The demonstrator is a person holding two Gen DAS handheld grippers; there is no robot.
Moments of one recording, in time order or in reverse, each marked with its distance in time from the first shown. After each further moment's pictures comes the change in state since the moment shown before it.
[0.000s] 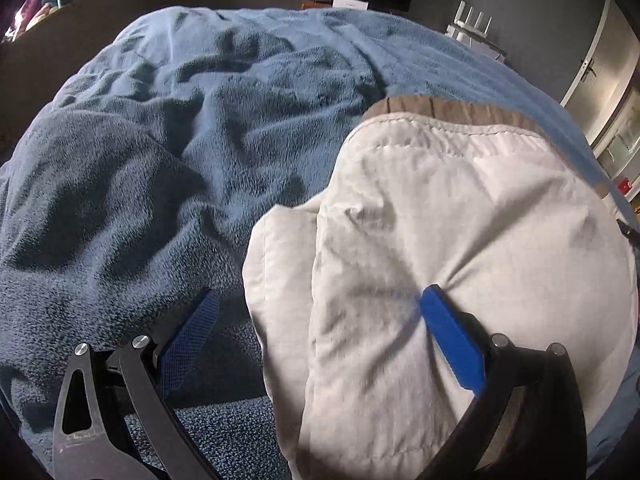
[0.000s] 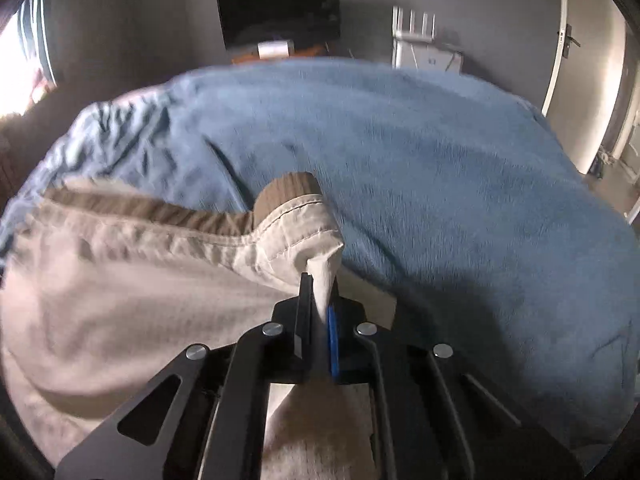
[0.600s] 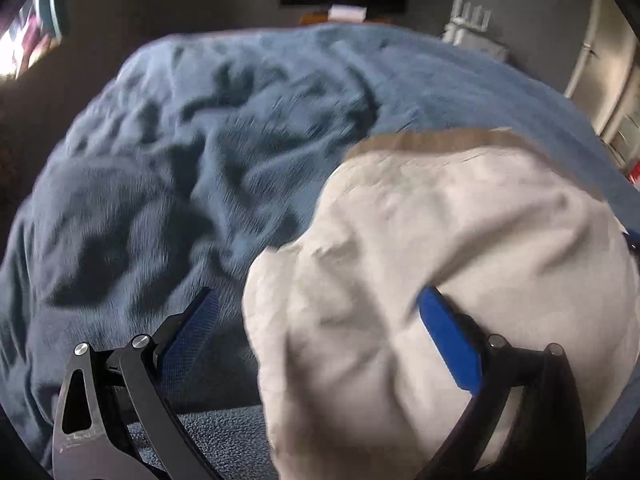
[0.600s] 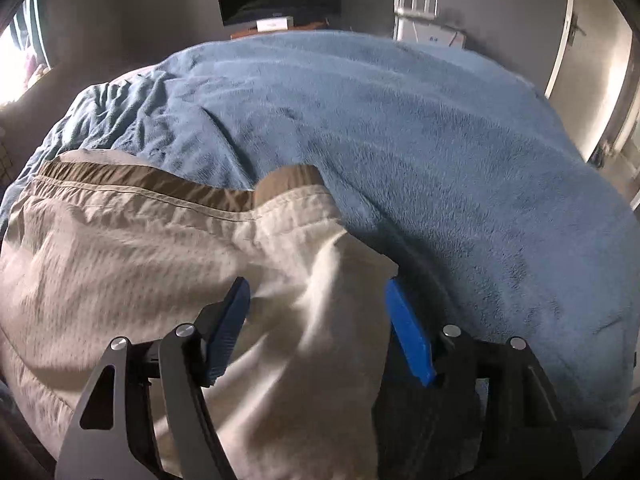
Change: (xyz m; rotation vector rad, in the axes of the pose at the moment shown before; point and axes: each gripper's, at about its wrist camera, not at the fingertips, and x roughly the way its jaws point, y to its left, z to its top) left arm -0.014 -0.016 0.021 0.037 0.000 0.073; right arm 0.000 -0.008 -0.006 0.011 0.086 0.022
